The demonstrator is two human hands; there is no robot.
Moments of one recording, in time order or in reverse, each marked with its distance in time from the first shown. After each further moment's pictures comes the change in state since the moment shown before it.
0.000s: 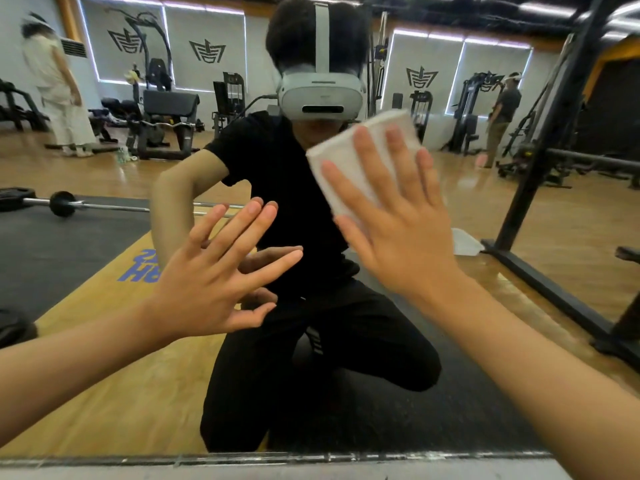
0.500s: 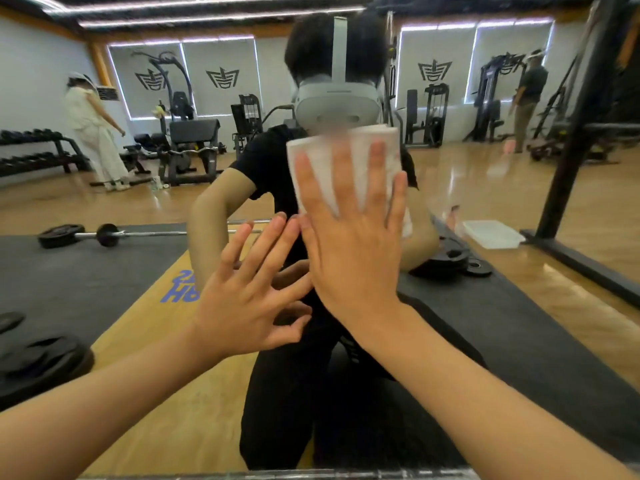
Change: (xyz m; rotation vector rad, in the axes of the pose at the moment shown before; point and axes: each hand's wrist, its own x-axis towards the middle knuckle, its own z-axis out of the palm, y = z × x) left_hand 0.000 0.005 0.002 -0.016 -0.029 -0.021; right_hand 0.033 -0.098 0.017 0.110 0.075 0.385
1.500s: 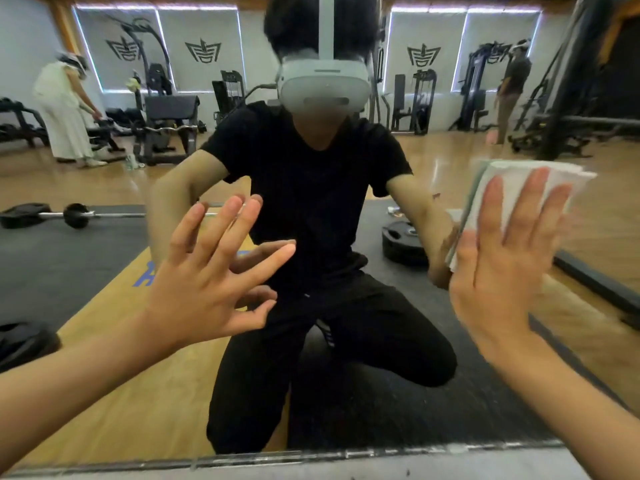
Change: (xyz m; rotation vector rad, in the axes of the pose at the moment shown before) left_hand 0.000 0.003 0.007 0.023 0.071 -0.030; right_hand -0.074 0.171 -0.037 -0.069 -0.031 0.281
